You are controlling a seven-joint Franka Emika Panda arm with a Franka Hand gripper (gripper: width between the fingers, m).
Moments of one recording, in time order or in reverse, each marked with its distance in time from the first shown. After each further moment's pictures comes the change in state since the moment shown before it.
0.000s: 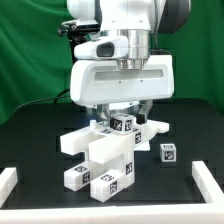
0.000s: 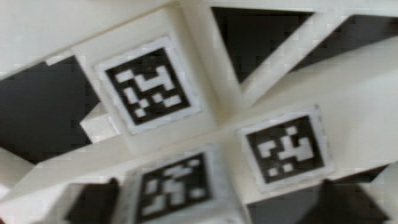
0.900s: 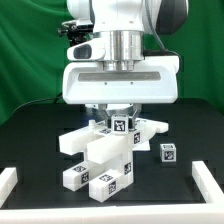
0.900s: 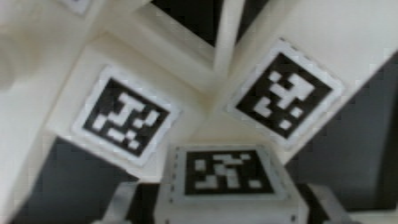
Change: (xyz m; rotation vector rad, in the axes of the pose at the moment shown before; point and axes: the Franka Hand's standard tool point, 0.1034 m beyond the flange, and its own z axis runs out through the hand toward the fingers) arm 0.002 0.012 0.003 0.017 0.023 0.828
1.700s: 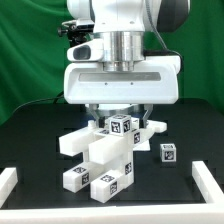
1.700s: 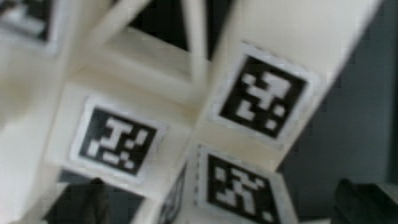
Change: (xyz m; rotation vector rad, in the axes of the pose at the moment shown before) arm -0.002 -0.003 -0.002 -0.010 -0.063 -0.277
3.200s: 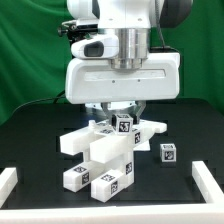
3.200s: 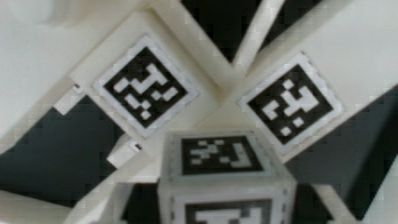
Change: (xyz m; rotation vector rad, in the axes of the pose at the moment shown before) arm 0.003 -0.002 -0.005 -0.026 -0.034 -0.252
